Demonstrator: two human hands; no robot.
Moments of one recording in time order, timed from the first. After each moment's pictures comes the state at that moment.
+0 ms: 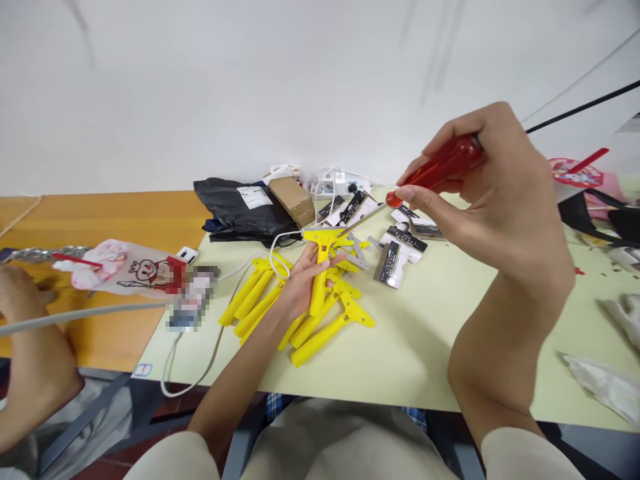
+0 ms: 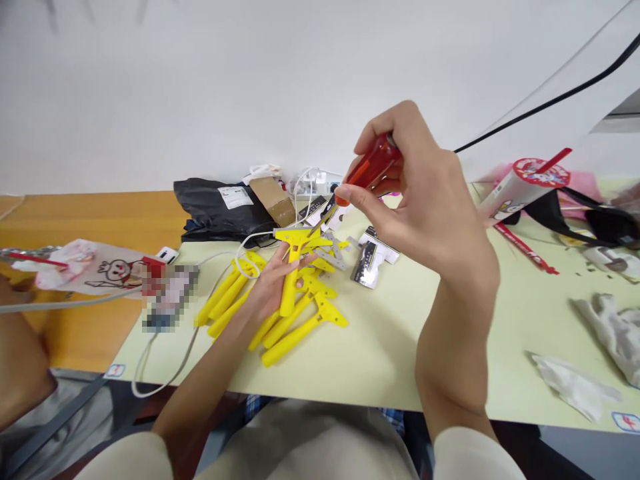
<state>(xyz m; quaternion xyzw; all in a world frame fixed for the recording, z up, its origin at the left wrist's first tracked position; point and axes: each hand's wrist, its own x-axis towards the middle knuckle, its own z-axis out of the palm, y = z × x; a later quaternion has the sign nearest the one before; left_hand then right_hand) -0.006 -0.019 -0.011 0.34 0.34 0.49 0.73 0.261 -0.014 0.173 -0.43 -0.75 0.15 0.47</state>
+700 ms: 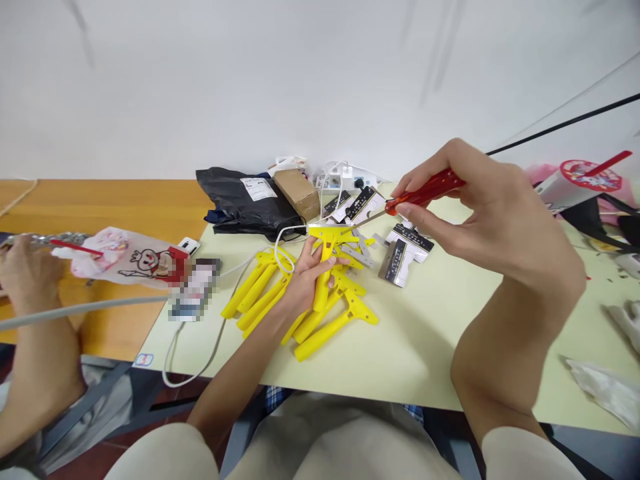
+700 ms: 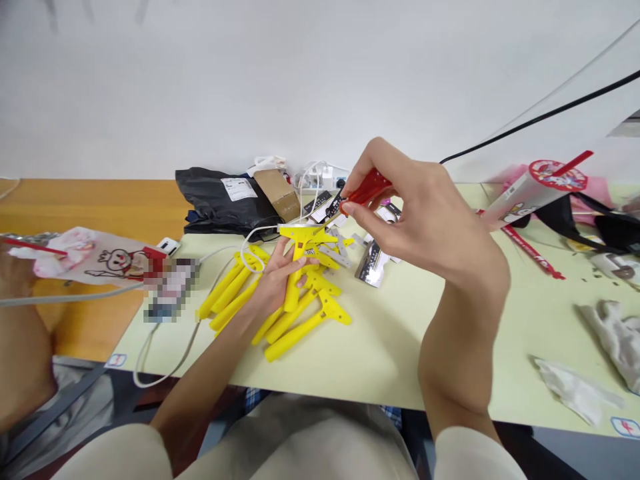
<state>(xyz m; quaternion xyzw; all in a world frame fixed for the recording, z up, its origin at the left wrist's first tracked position) -0.006 -0.021 -0.018 0.36 0.35 0.51 0.70 0.254 -0.005 0.167 -0.40 -0.82 0.16 0.38</state>
